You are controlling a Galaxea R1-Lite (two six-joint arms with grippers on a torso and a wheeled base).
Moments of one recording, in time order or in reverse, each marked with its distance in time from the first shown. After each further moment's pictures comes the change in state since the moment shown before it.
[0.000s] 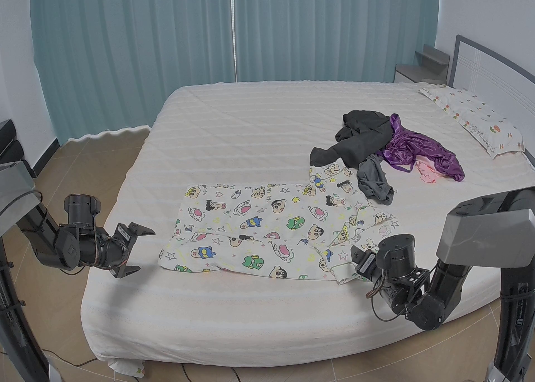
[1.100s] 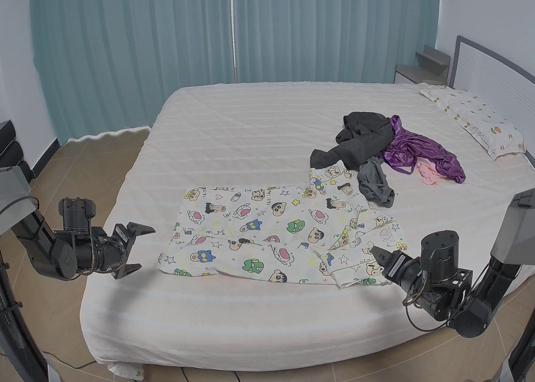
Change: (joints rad) left arm -0.009 -0.035 0.106 -0.158 -0.040 0.002; right arm -0.003 -0.268 0.236 -0.001 0.119 0.001
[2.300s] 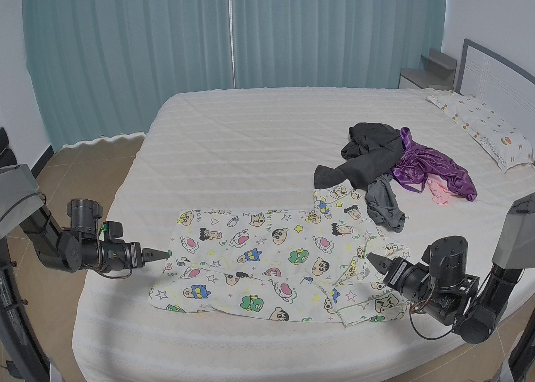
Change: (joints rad) left arm 0.019 0.081 -0.131 0.236 -0.110 0.947; right arm -0.006 0.009 0.090 -0.127 0.125 -0.004
